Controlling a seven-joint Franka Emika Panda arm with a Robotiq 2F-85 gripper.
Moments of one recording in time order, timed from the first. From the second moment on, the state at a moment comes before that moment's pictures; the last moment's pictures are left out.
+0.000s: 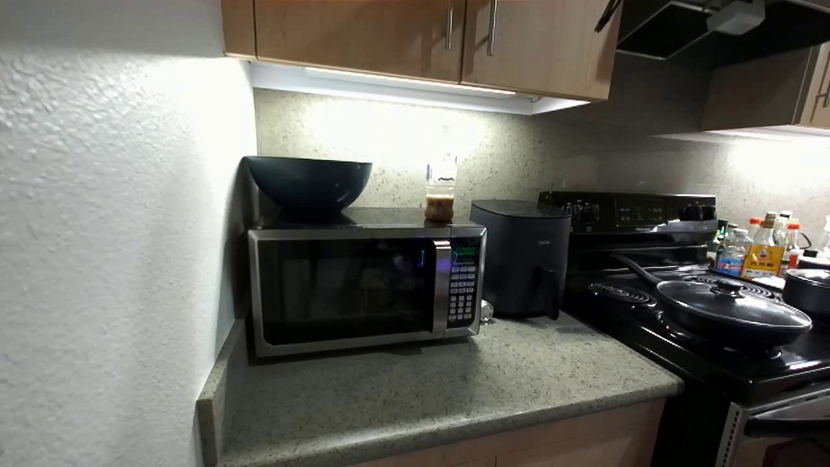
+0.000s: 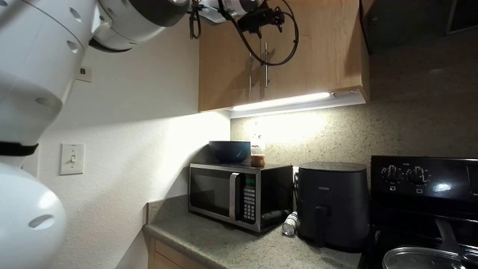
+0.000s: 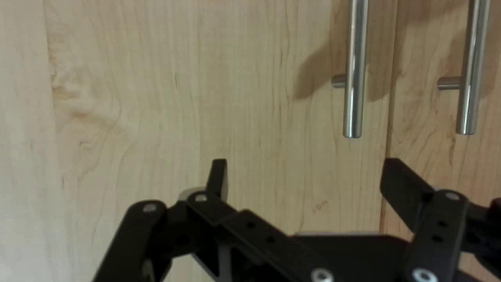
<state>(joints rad) 0.03 0.22 -0.15 -0.92 0.07 2.52 -0.02</state>
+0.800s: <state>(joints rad) 0.03 0.10 -0.18 -1.06 0.04 2.42 -0.01</state>
